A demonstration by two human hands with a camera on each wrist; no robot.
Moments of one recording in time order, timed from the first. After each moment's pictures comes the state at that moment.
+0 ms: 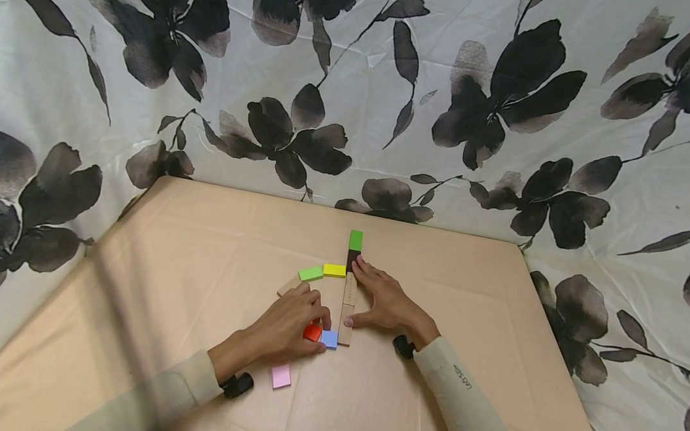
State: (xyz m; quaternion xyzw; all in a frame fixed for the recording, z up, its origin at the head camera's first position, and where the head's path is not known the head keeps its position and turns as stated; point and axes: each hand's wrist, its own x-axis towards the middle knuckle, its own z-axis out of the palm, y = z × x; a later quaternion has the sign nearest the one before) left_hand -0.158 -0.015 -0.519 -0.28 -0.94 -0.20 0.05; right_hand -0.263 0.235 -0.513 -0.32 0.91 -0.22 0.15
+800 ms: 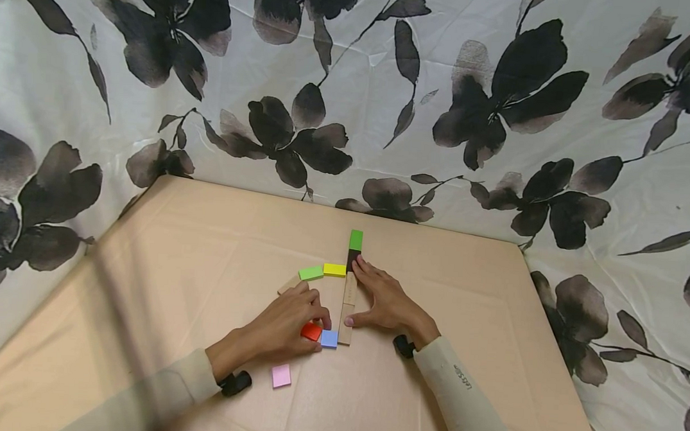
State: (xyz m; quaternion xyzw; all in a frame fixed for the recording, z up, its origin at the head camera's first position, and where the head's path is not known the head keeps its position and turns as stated) left_hand -0.160 -0.020 -0.518 -0.30 -0.93 -0.20 0.04; right_hand -0.264 0.236 -0.513 -0.33 0.91 -0.22 0.14
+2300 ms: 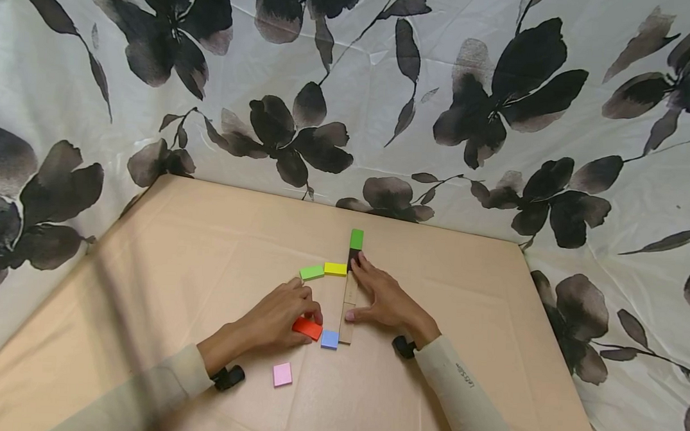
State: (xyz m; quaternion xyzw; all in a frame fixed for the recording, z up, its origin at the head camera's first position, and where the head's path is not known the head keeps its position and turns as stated) left_hand -0.163 -0.035 -0.517 -0.30 -0.93 -0.18 0.05; right_hand -0.261 0.233 -0.513 -0.33 0.89 -0.27 0.15
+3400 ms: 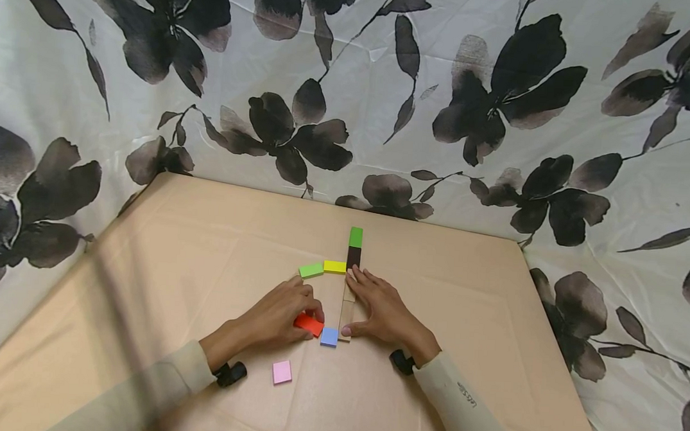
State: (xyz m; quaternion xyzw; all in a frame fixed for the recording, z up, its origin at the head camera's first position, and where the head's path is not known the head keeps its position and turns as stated) left_hand -0.167 -0.034 -0.520 -0.31 -0.93 -0.19 0.04; right_hand -0.230 0.231 -0.514 -0.35 0.90 -0.22 0.11
